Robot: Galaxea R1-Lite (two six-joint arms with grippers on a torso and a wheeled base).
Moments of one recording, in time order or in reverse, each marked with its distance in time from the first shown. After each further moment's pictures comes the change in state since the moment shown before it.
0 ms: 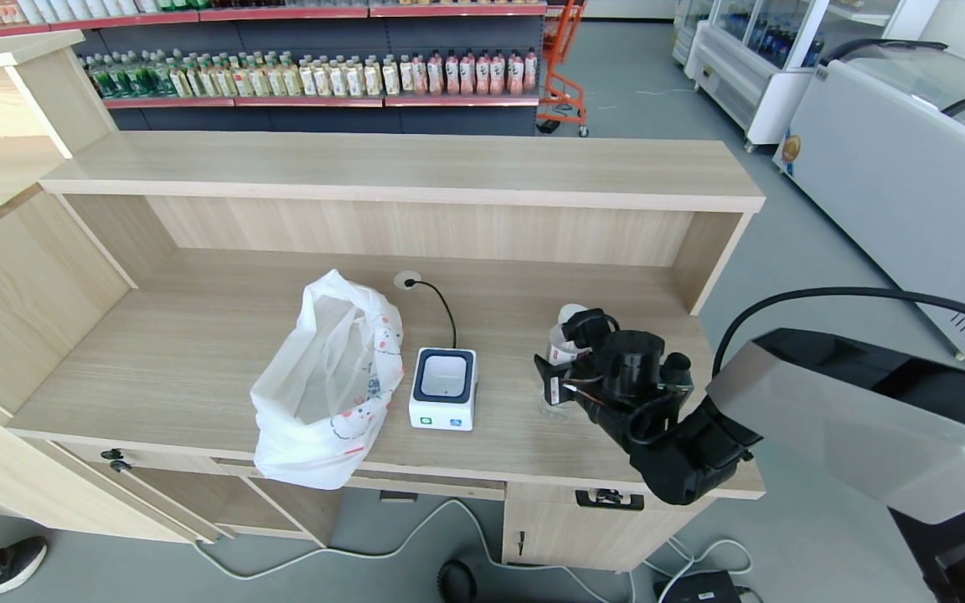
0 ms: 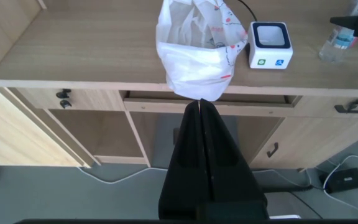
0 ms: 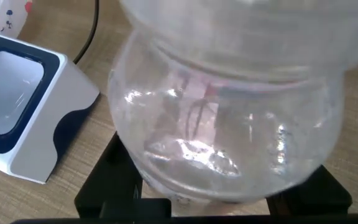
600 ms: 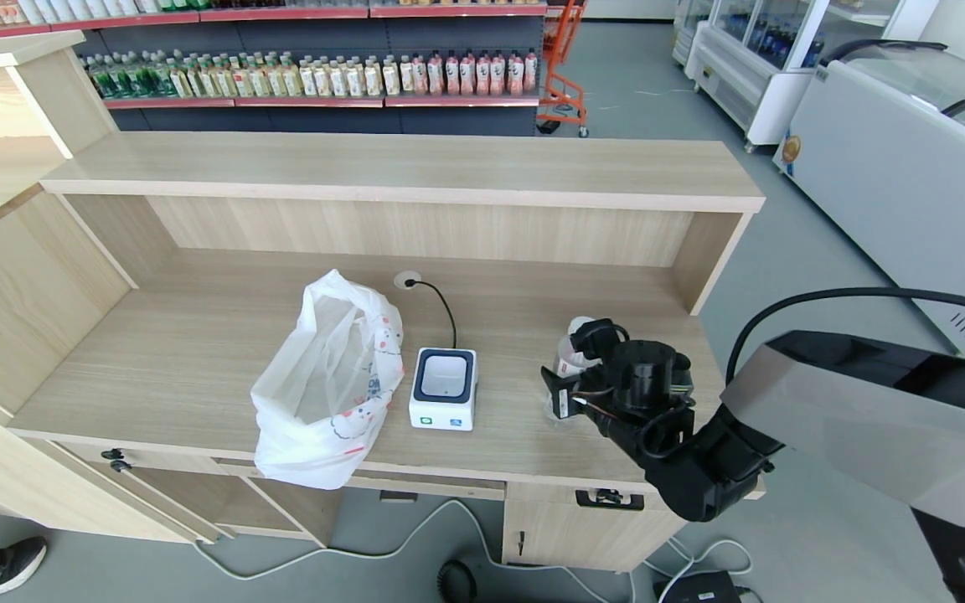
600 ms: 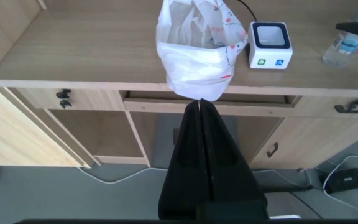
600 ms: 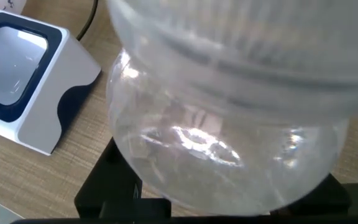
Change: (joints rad) left arm 0.000 0.000 0.000 0.000 0.000 0.000; right arm -0.001 -0.035 0.111 -0.014 -0.002 0.014
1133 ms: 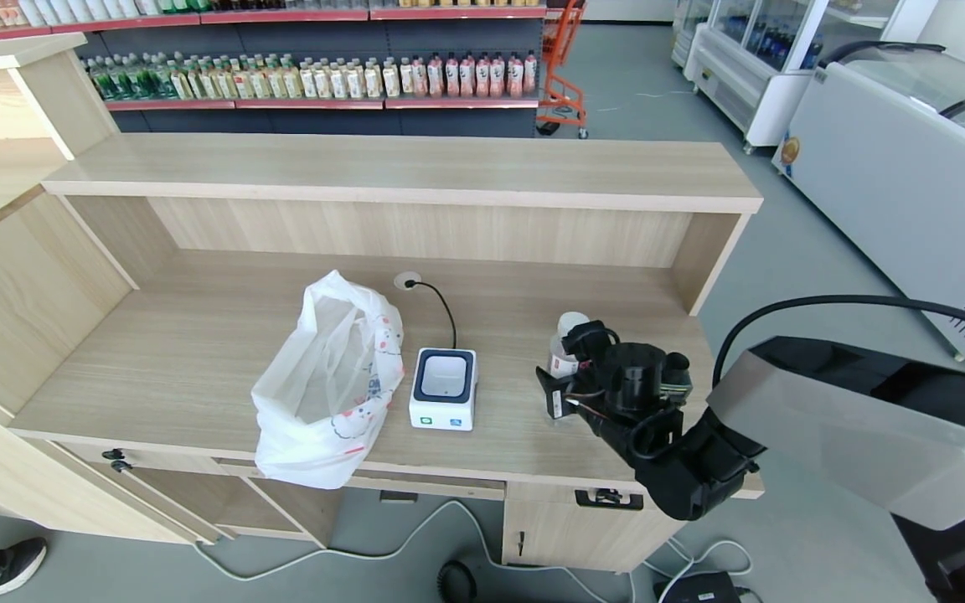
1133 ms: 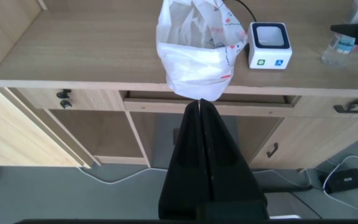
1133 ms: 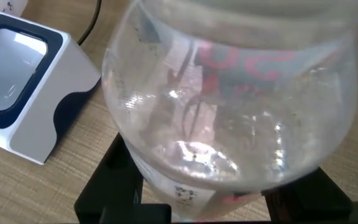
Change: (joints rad) left arm 0.000 0.000 0.000 0.000 0.000 0.000; right arm 0.003 0.053 -0.046 0.004 -0.003 -0.029
